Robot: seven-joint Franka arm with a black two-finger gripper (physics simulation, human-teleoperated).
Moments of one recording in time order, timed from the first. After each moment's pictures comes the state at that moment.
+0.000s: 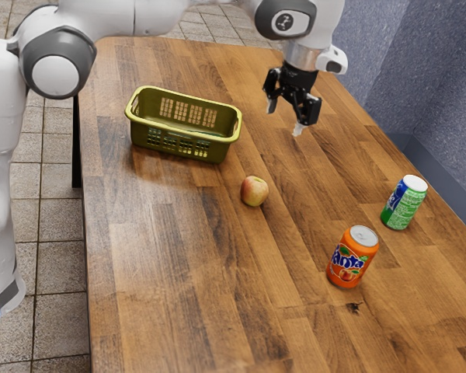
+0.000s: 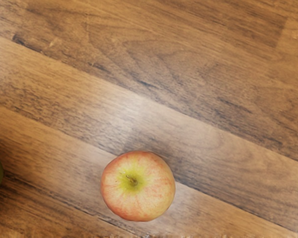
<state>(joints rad) 0.09 0.20 -0.09 -1.29 0.06 1.54 -0.39</state>
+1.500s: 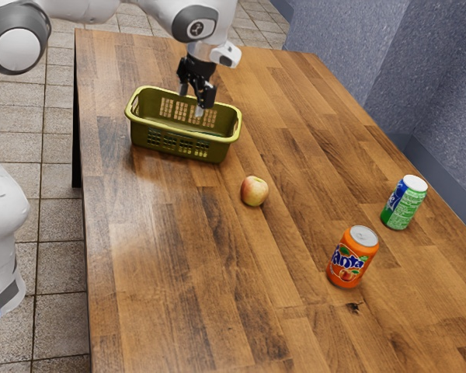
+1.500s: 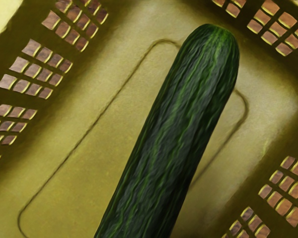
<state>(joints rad) 0.55 -0.10 -0.08 -1.93 0.09 1.85 0.14</state>
